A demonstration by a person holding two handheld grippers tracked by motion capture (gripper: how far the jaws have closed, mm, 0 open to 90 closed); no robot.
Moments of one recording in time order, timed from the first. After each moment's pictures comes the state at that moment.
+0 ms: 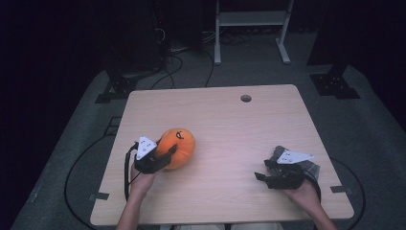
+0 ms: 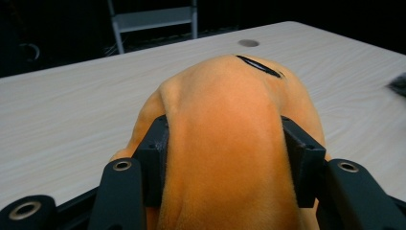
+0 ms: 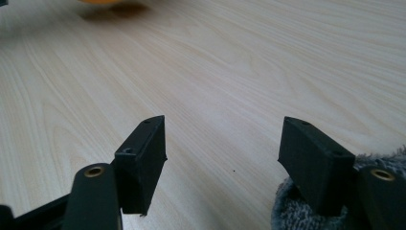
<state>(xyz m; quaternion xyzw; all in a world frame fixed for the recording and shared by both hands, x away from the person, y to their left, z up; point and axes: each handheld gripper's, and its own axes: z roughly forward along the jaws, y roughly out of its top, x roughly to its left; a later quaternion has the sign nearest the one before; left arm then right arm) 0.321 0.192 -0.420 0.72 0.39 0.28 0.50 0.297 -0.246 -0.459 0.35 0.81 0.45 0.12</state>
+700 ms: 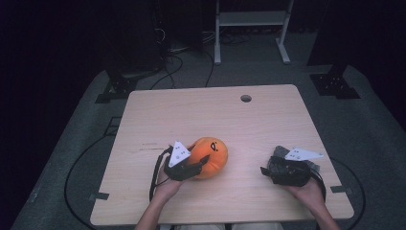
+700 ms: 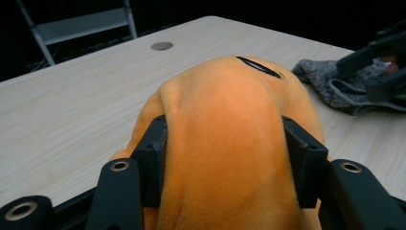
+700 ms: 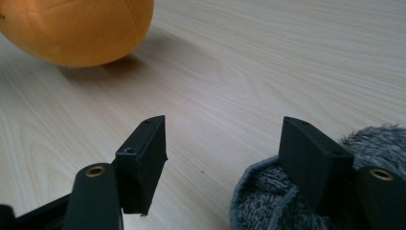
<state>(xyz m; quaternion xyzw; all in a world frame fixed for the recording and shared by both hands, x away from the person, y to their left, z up) 0.305 0.110 -0.422 0.78 0.30 0.22 0.51 0.301 -0.263 -0.456 0.38 0.79 0.46 0.14</state>
